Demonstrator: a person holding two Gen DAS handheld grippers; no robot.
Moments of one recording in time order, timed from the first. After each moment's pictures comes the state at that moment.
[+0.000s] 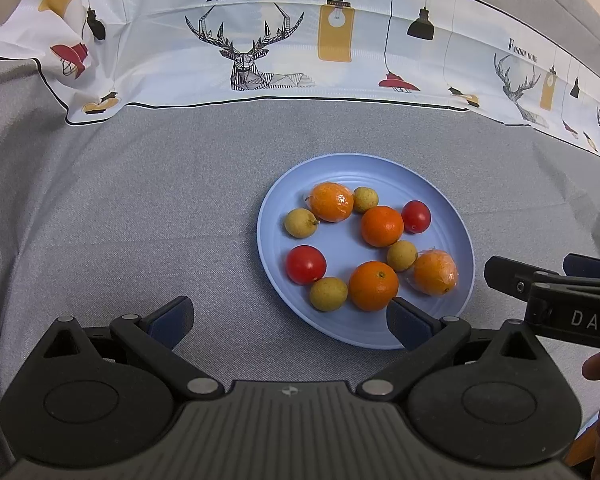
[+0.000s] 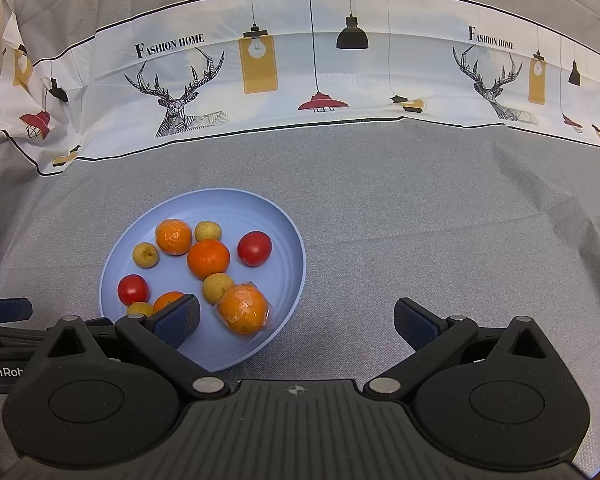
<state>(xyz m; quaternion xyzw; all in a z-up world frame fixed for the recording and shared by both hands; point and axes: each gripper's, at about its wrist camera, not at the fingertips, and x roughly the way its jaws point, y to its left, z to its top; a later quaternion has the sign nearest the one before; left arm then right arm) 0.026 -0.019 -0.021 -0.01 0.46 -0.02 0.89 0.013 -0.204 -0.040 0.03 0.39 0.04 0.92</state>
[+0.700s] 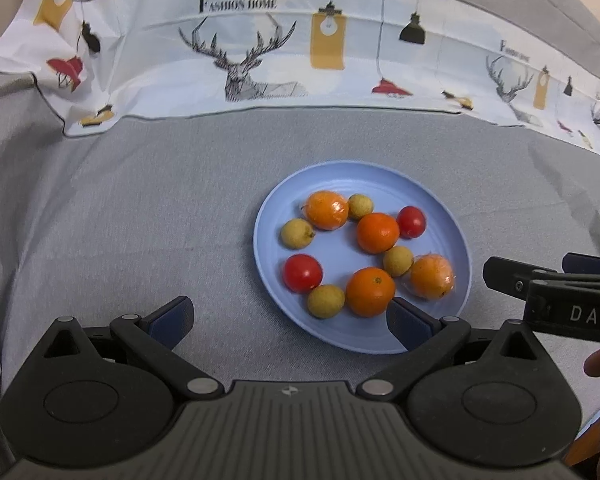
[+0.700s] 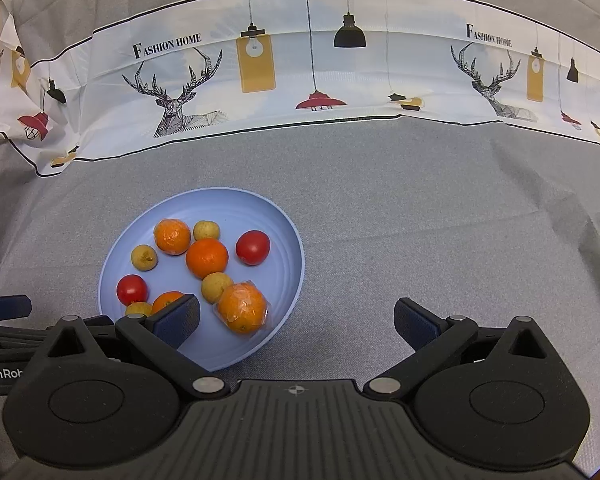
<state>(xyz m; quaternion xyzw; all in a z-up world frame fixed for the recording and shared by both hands) 0.025 -0.019 -0.015 0.00 0.44 -0.03 0.90 0.012 -0.207 -0.037 0.04 0.39 0.03 0.92</state>
